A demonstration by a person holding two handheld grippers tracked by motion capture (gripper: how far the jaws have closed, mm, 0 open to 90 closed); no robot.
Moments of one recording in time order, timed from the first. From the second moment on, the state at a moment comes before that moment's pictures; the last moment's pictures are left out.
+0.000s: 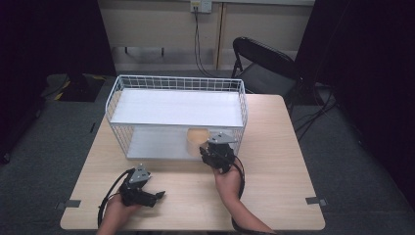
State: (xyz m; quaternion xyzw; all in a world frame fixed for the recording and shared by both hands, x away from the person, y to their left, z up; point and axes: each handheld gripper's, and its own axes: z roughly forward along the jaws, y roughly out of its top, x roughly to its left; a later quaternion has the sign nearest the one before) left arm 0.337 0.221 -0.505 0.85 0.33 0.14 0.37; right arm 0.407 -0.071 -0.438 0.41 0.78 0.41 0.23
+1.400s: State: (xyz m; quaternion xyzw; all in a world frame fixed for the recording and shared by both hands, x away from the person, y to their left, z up) left arm 0.337 0.221 -0.505 0.85 0.33 0.14 0.37; right arm 0.394 -0.085 -0.431 0.38 0.80 0.43 0.18
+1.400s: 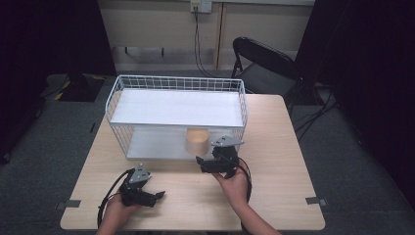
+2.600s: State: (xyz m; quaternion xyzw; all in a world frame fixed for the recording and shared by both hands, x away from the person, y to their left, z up) left arm 0.337 0.221 -0.505 0.85 0.33 0.14 0.37; right arm 0.367 -0.143 -0.436 0.35 0.80 0.46 0.14
